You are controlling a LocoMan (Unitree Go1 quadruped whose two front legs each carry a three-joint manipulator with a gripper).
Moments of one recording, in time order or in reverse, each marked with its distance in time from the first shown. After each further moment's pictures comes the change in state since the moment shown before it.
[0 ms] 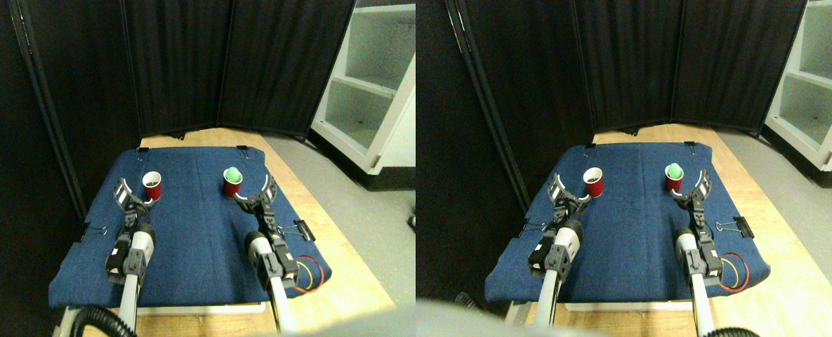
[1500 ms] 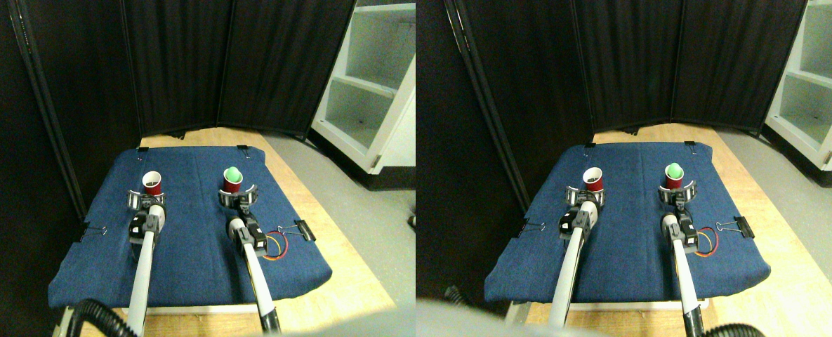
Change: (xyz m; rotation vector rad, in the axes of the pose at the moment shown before) right arm 0.052 -0.030 -0.046 0.349 0.037 -0.169; left arm 0.057 0.021 -0.046 -0.457 0.098 0.246
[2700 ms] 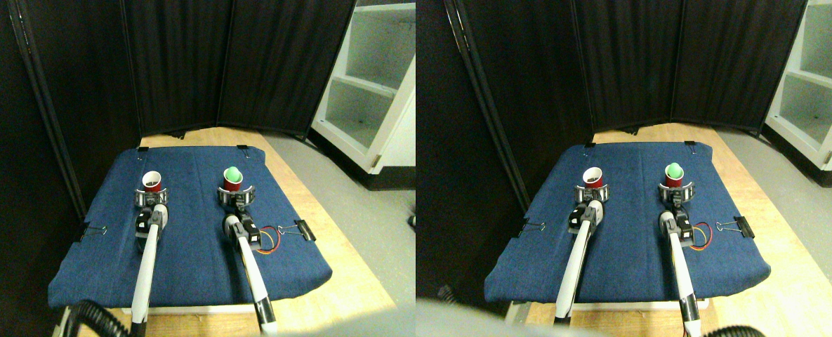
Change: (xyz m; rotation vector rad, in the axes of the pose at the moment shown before) right arm 0.019 -0.011 -0.002 0.080 -0.056 -0.032; left arm 0.029 0.000 -0.014 -0.122 0.059 -0.041
